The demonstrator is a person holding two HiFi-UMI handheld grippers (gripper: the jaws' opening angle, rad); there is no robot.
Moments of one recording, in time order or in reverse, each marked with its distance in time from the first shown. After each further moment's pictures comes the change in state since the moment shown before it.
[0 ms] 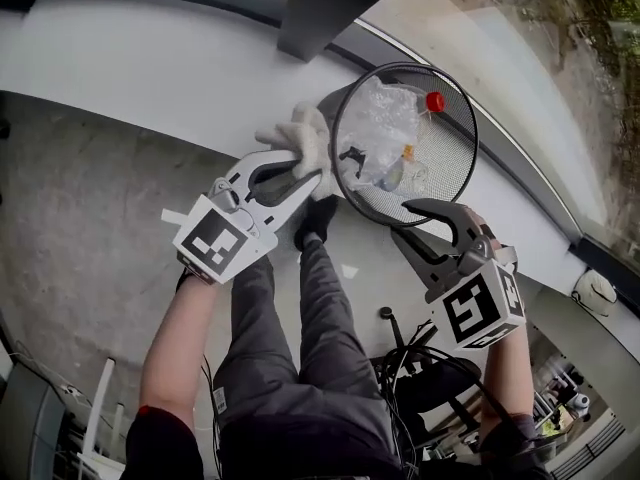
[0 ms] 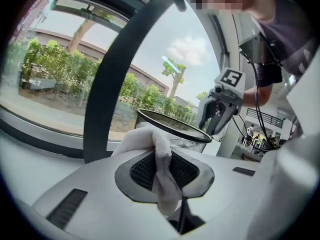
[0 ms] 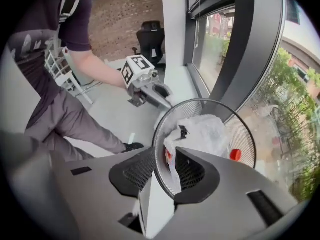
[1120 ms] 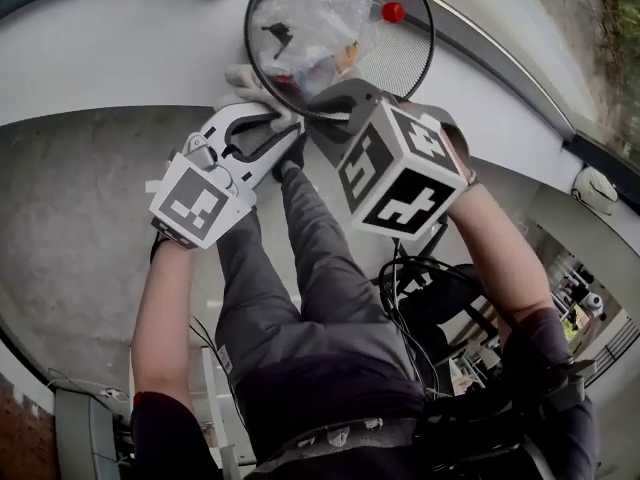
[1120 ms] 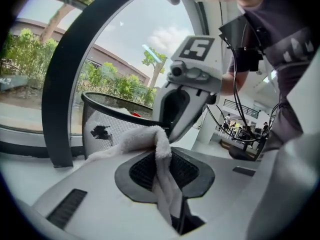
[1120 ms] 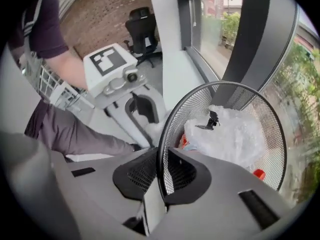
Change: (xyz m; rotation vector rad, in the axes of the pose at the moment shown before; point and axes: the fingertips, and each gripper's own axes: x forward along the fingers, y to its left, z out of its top) left arm 0.024 -0.052 -0.032 0.101 0.137 -0.228; right arm 0.069 -0.002 0.023 0.122 0.136 0.093
